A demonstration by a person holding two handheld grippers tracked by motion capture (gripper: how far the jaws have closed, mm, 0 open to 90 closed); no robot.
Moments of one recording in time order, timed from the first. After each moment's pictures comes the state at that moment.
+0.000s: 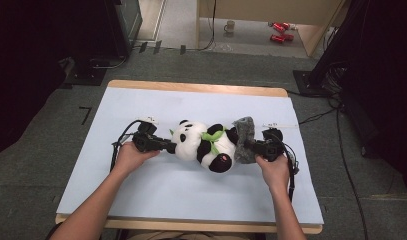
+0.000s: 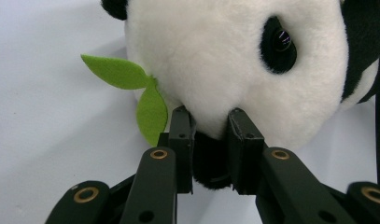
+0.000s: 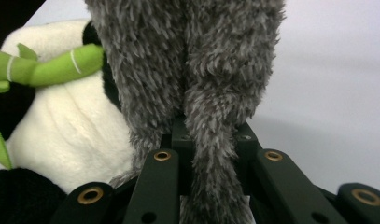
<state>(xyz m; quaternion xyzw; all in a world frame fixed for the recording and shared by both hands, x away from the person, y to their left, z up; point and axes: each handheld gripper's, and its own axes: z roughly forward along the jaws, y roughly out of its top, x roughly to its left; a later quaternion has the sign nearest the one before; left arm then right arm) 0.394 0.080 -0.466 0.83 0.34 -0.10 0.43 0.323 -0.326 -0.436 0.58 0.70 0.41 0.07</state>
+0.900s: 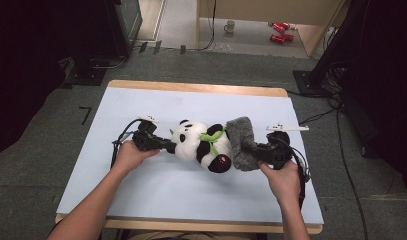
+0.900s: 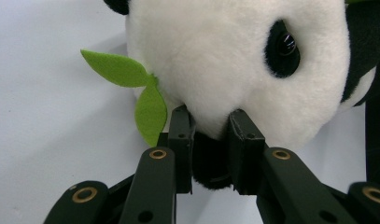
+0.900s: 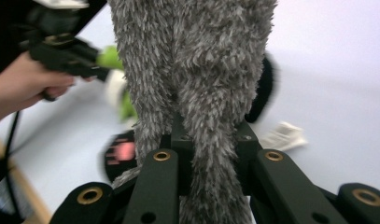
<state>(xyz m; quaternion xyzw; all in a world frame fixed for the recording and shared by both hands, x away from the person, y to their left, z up) 0.398 0.080 -0.466 0.83 0.34 -0.12 0.43 0.274 -0.308 -0.370 0.53 0.73 0.43 0.06</state>
